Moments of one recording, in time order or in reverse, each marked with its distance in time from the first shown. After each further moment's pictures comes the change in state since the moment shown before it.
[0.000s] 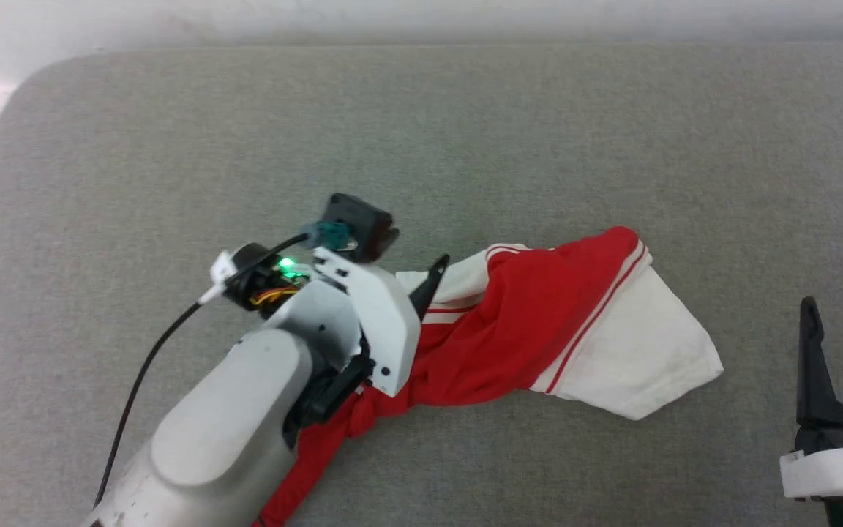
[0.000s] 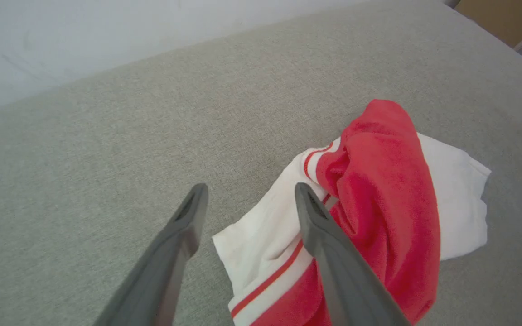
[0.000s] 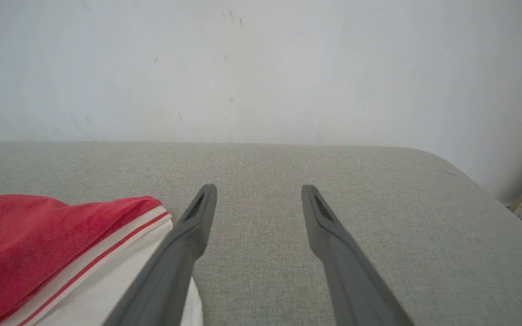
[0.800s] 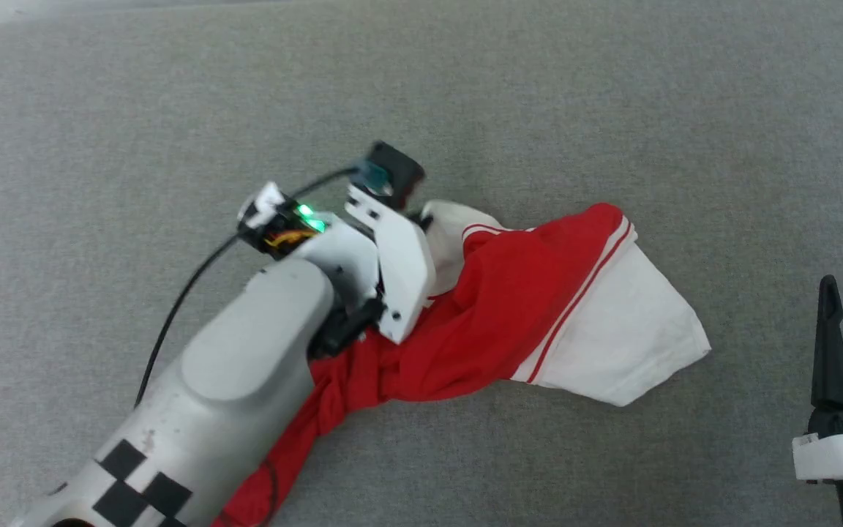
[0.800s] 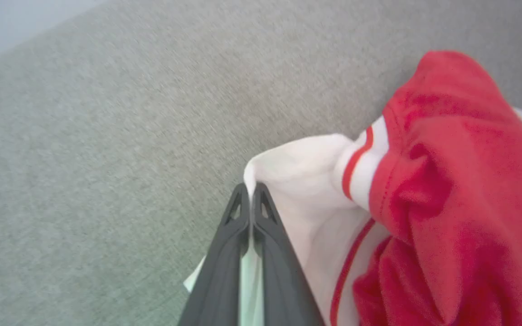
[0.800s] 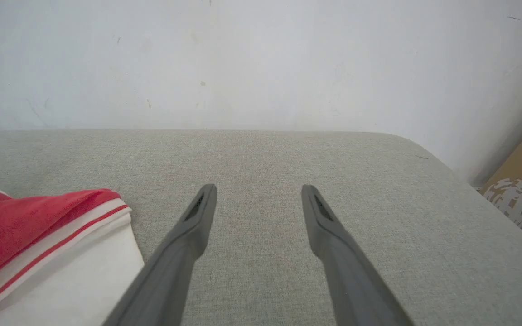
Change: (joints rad) left arm -0.238 -0.079 -0.119 0.341 0.015 -0.113 0.073; right arm -0.041 0.000 -0.026 -0.017 -0.003 0.000 -0.002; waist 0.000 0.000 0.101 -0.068
